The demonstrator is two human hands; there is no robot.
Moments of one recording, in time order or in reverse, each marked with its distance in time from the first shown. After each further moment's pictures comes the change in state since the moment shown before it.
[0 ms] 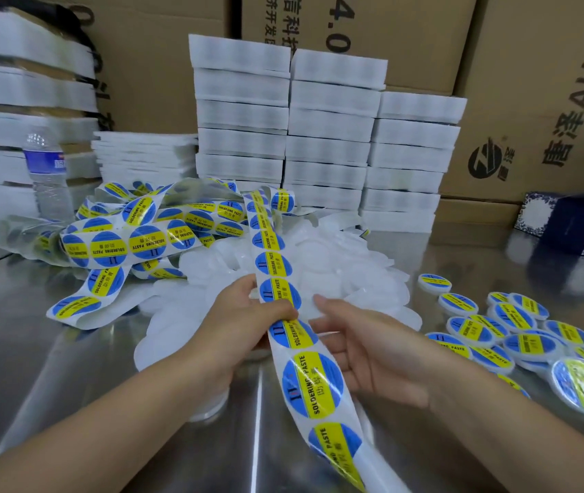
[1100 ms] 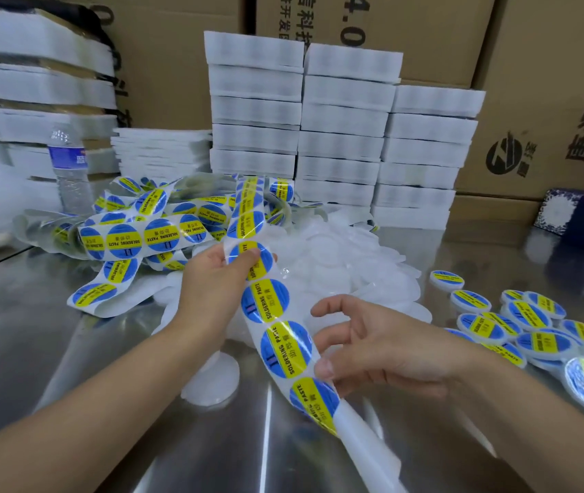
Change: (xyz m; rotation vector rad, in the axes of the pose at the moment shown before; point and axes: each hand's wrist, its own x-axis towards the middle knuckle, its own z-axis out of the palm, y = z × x) left_hand 0.019 0.009 -0.019 -0.017 0.391 0.170; right_hand -0.012 -0.003 -0.002 -0.282 -0.172 -0.139
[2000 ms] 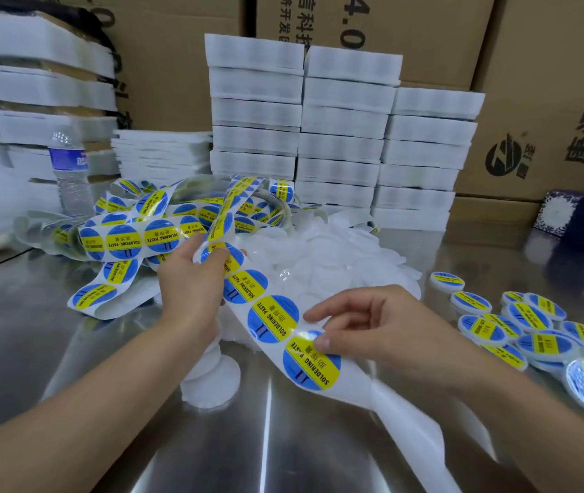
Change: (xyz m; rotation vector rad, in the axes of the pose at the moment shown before) left_hand 0.017 -0.006 -0.011 -0.112 0.248 -0.052; right_hand -0.006 -0.007 0.004 -0.284 0.222 -0.242
